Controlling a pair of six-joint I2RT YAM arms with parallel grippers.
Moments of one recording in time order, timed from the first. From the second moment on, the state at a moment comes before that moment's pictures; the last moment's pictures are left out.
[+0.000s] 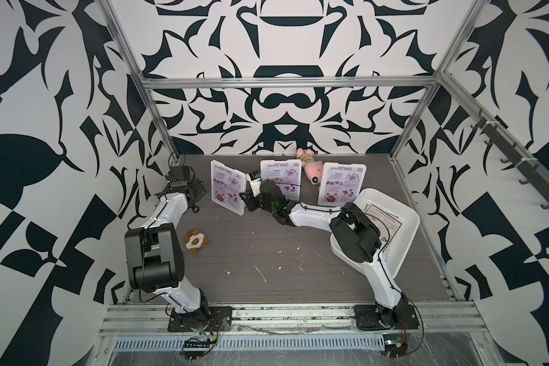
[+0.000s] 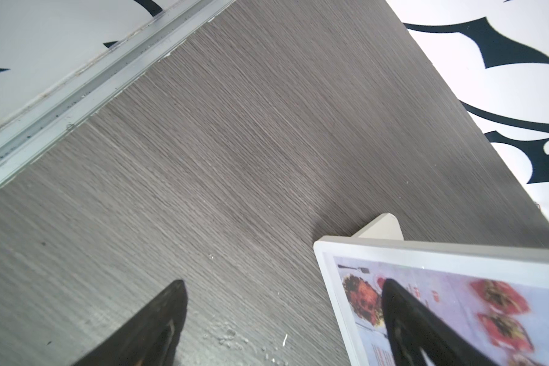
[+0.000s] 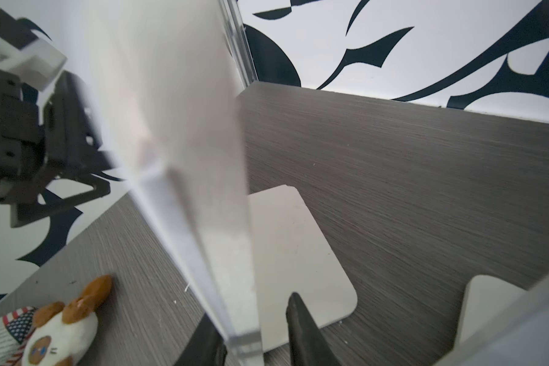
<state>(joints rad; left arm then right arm) 0.14 1.62 1.13 -0.40 -0.05 -0.61 0.85 2.24 1.59 0.33 -0.06 0.32</state>
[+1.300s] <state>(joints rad) 0.08 1.49 1.10 -0.47 -0.11 -0.58 0.90 1.98 1.21 0.46 -0.07 0.39</state>
